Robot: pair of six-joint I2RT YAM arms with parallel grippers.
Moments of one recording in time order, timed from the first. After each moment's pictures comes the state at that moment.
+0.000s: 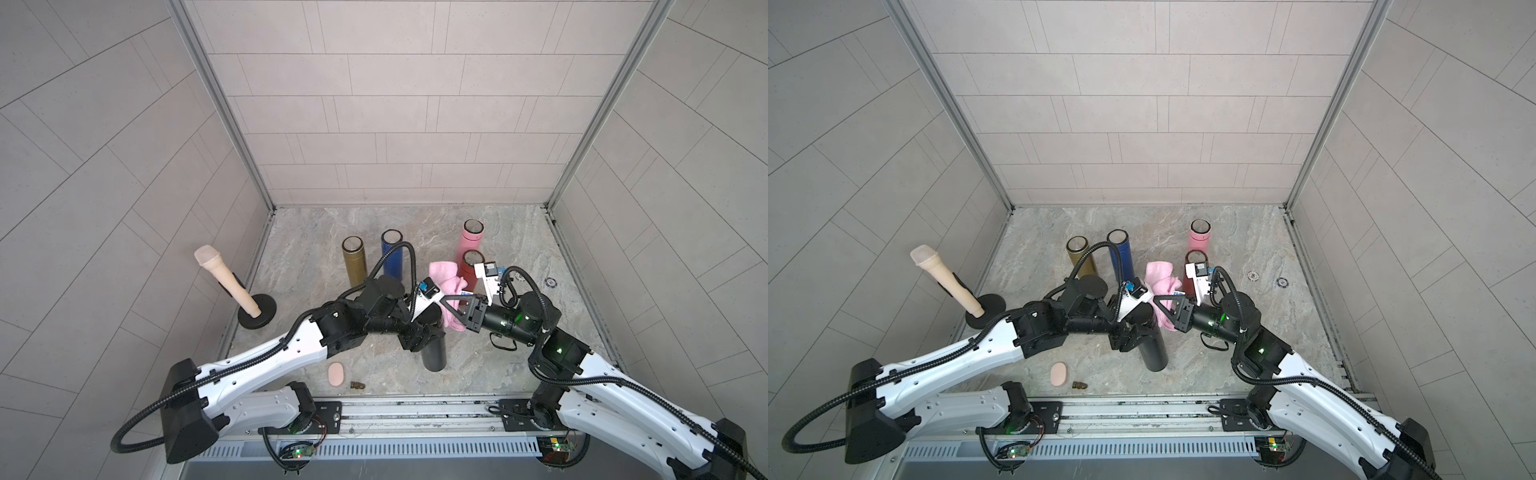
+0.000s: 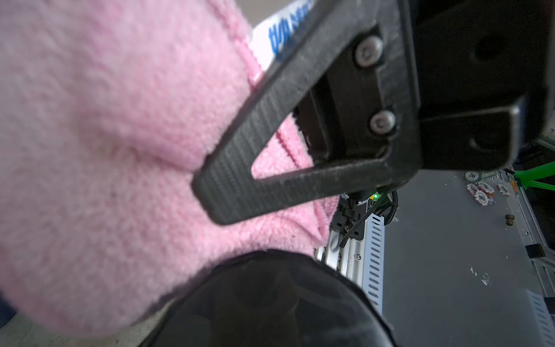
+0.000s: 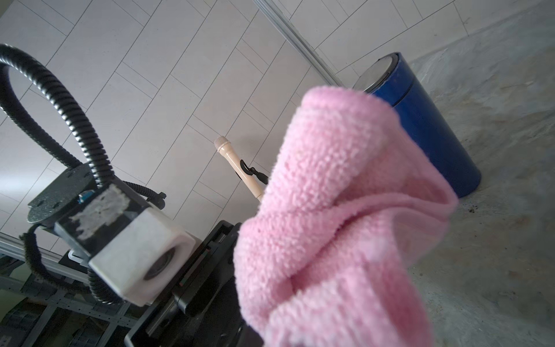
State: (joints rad) left arm -0.99 1.13 0.94 -0.37 0.31 -0.08; right arm 0.72 0.73 0.52 0.15 -0.35 0.87
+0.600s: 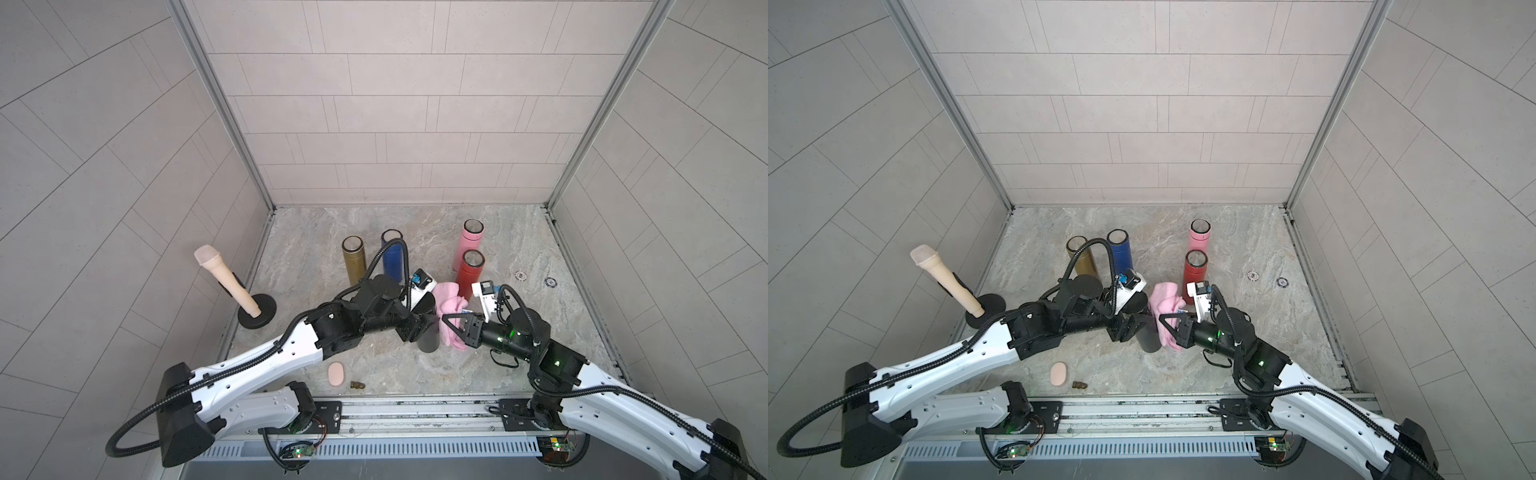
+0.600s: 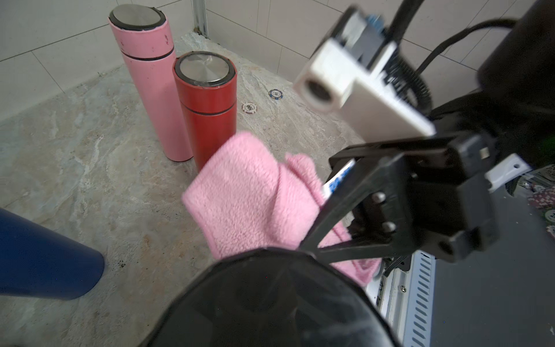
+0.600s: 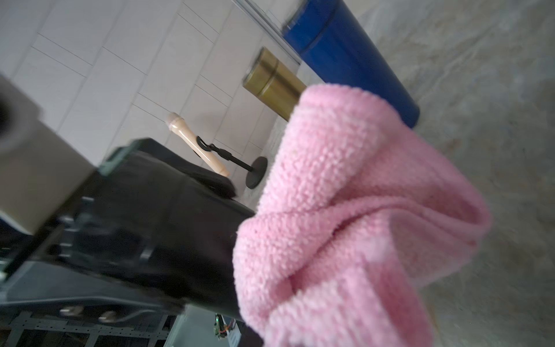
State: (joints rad) left arm -0.99 1.11 0.93 -0.35 0.12 -0.10; right arm 0.78 0.64 0.41 0.06 -0.24 0.88
